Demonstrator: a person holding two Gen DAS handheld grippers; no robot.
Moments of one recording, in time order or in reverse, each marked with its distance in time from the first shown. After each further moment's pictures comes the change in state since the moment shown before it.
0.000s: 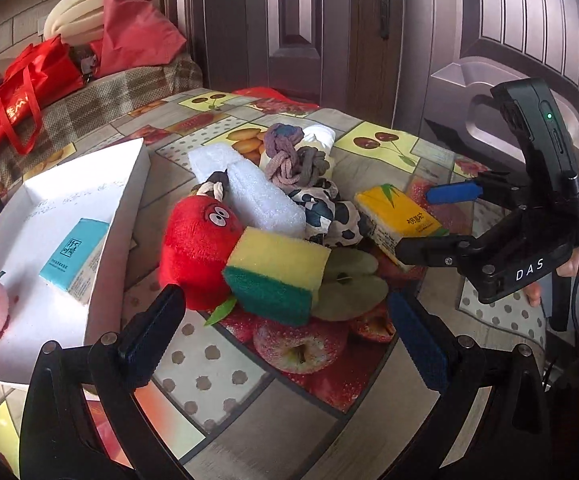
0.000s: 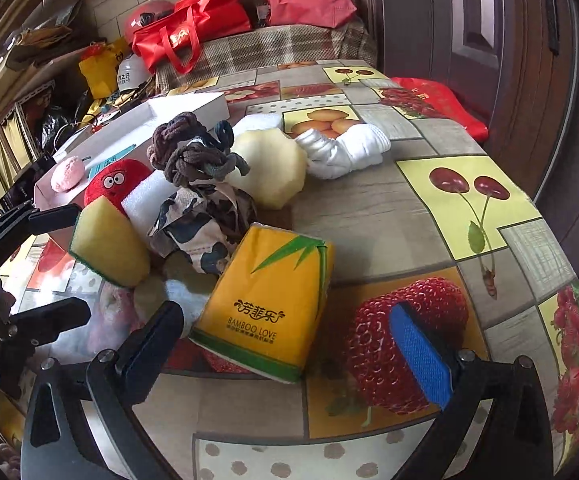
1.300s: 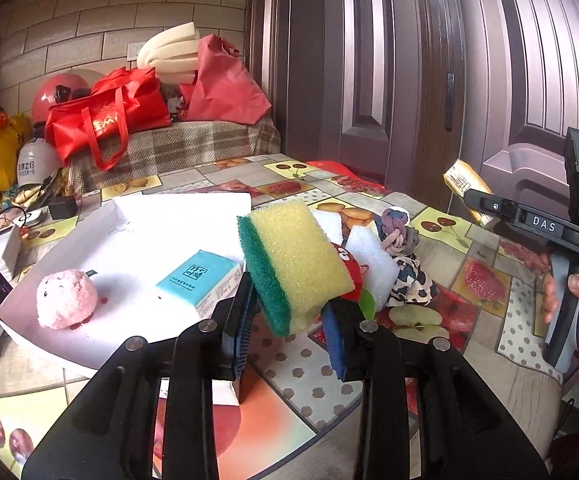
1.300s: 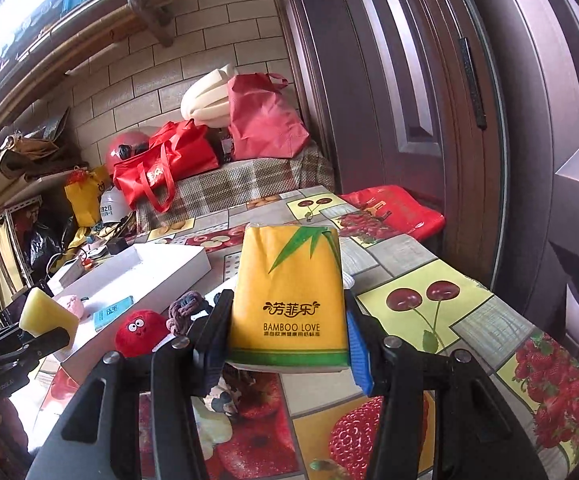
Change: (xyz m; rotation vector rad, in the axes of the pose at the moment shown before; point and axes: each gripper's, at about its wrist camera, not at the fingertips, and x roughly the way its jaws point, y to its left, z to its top) left arm -0.068 0.062 -0.028 -0.157 -0.315 0.179; right arm -0.054 -0.007 0.022 0.152 -0.484 -0.078
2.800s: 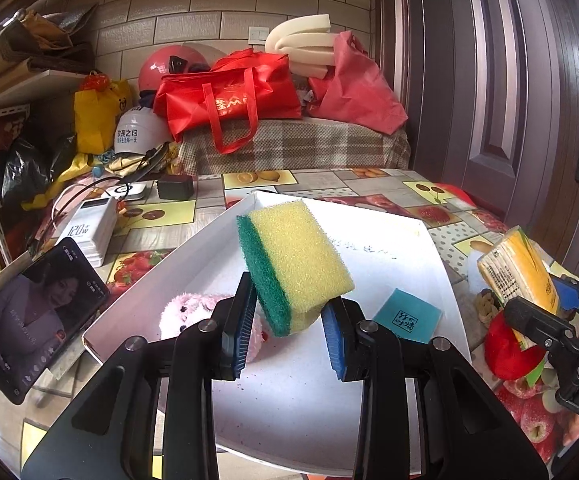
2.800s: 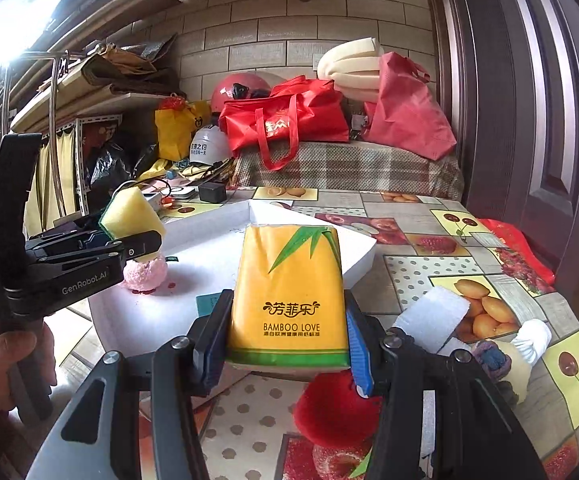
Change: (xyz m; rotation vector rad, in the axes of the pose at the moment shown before) left arm 0.031 0.126 0.011 -0.180 -0.008 0.344; right arm 0.079 0.168 -0.015 -0.298 0.077 0.237
